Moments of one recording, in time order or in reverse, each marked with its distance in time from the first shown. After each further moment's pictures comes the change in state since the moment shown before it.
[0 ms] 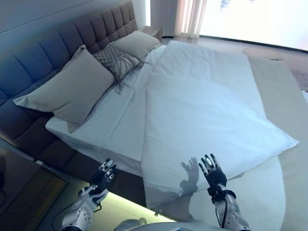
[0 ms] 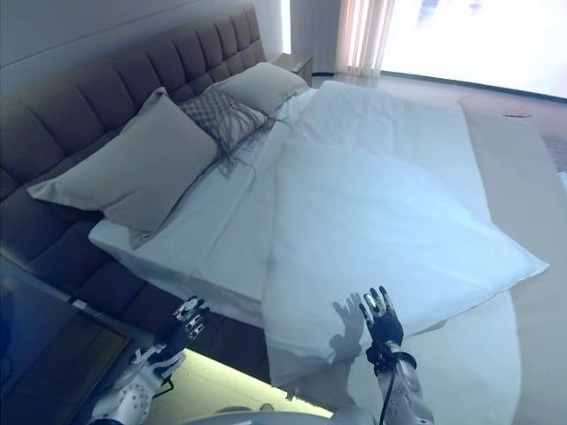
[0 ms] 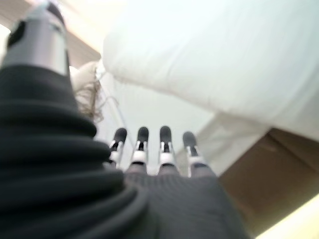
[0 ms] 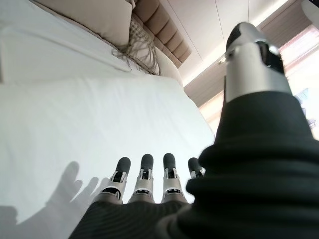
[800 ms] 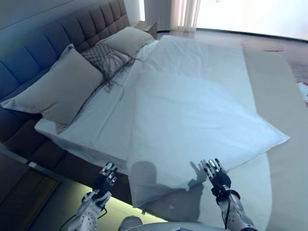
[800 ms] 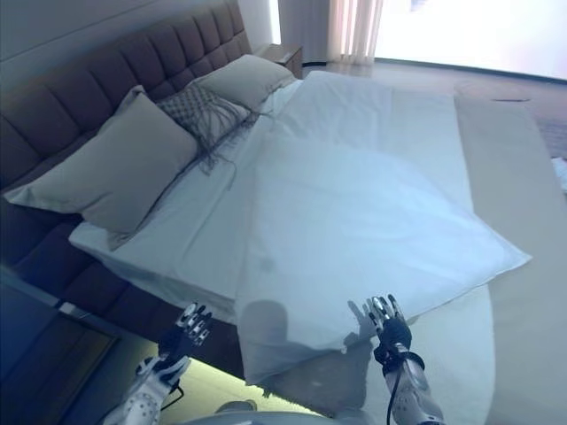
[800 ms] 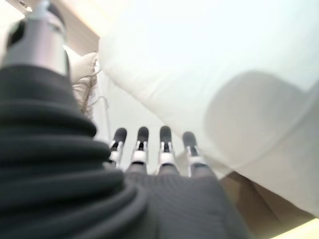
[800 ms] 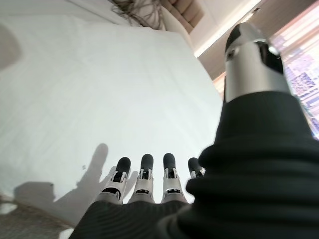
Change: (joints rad) left arm 0.042 -0.117 0.043 0.006 -0.027 -0.011 -0.020; right arm -0.011 -0.068 -0.018 0.023 0.001 0.049 -0.077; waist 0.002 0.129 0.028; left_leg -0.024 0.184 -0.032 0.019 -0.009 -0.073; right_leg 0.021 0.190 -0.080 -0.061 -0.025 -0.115
